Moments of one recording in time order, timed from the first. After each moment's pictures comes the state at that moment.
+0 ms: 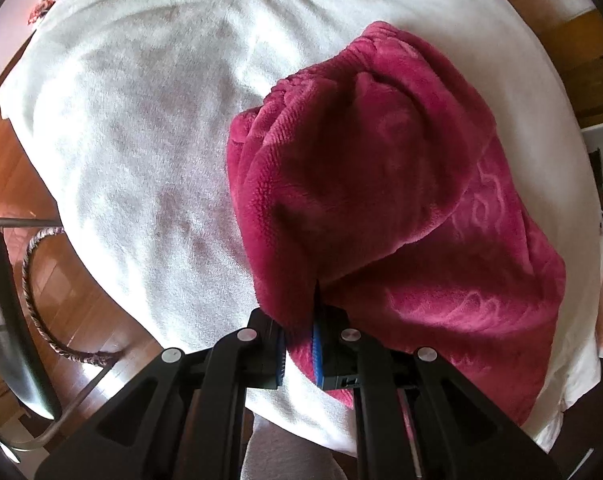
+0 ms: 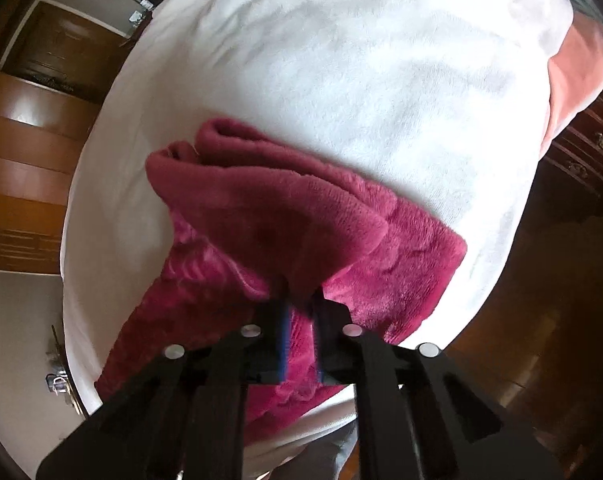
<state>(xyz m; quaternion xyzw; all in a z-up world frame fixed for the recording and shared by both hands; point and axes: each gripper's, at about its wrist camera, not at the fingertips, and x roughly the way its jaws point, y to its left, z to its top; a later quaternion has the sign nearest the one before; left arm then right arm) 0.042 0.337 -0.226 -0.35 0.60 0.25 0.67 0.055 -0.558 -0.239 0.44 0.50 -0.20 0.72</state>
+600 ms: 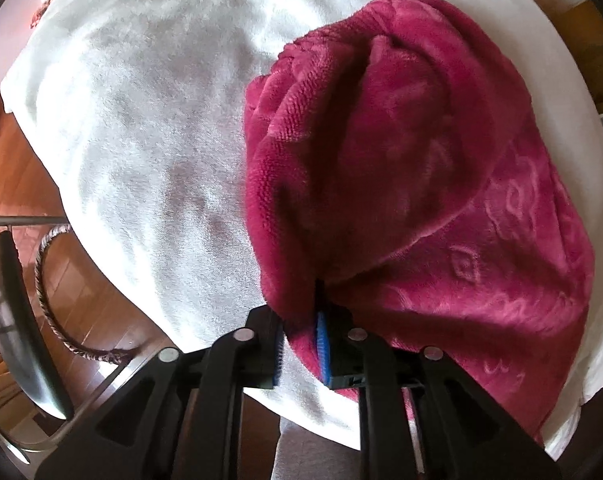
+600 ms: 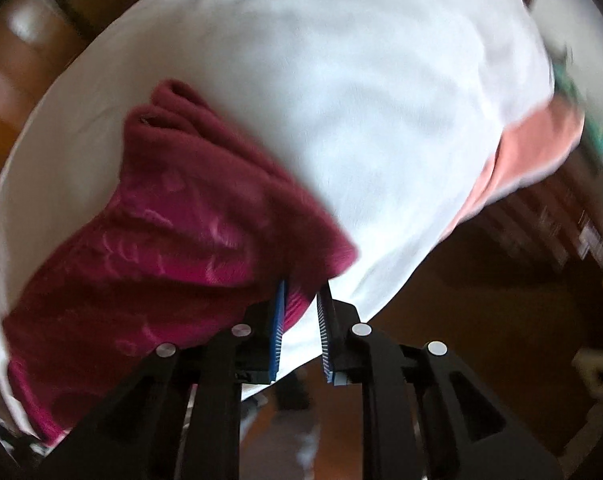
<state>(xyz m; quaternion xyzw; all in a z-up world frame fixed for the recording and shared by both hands) 0.040 0.315 -0.246 -0.33 0.63 0.26 0.65 0.039 -0.565 -0.235 0.23 0.56 -0.23 0.76</state>
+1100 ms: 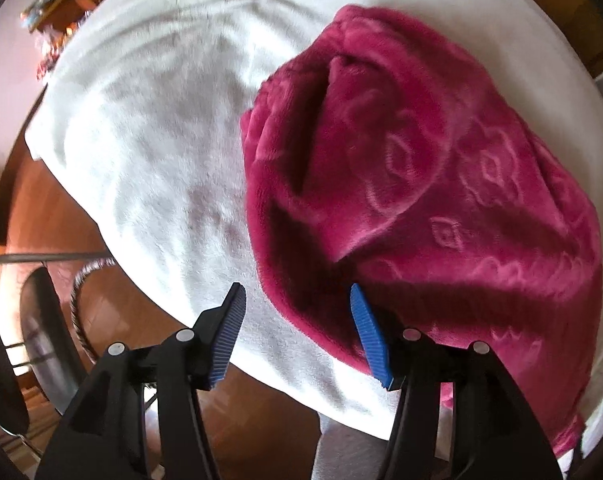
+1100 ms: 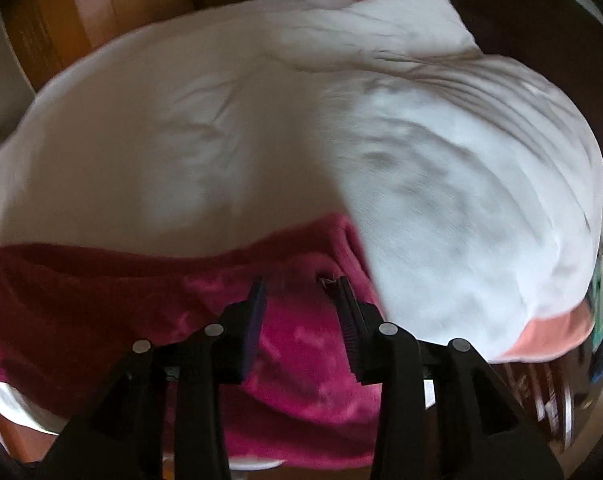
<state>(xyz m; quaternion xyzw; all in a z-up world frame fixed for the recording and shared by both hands) 0.049 0.274 -0.195 -0.23 0.63 0.28 0.69 0.163 -0.520 -0.225 0.05 0.54 -0.12 0.83</state>
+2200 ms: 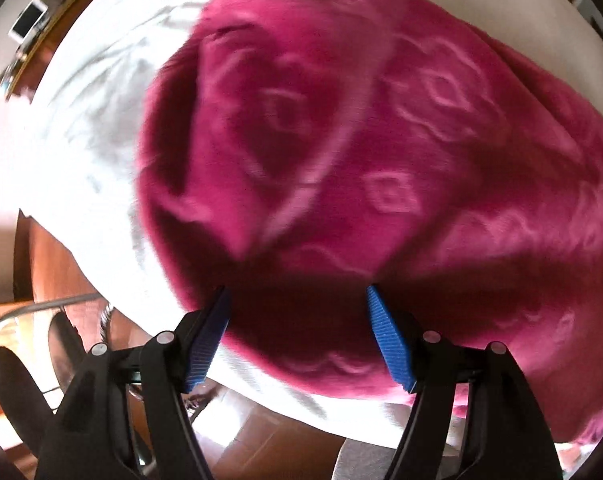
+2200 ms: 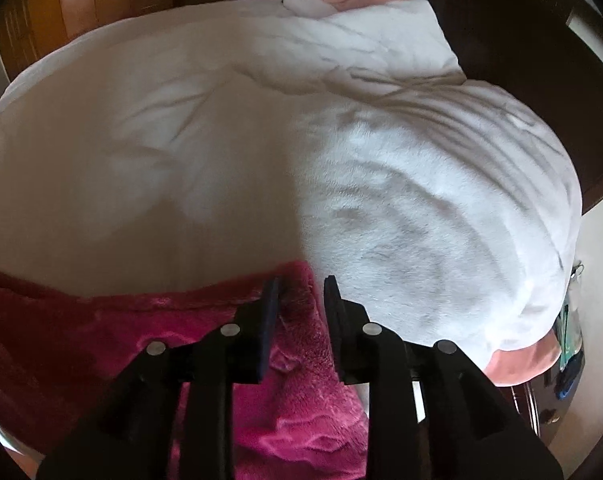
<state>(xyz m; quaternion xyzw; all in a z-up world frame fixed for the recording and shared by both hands) 0.093 0.201 -0.208 -0.14 0.67 0.24 0.69 0.186 -0.520 -0.216 0.00 0.52 -0.18 0.83</state>
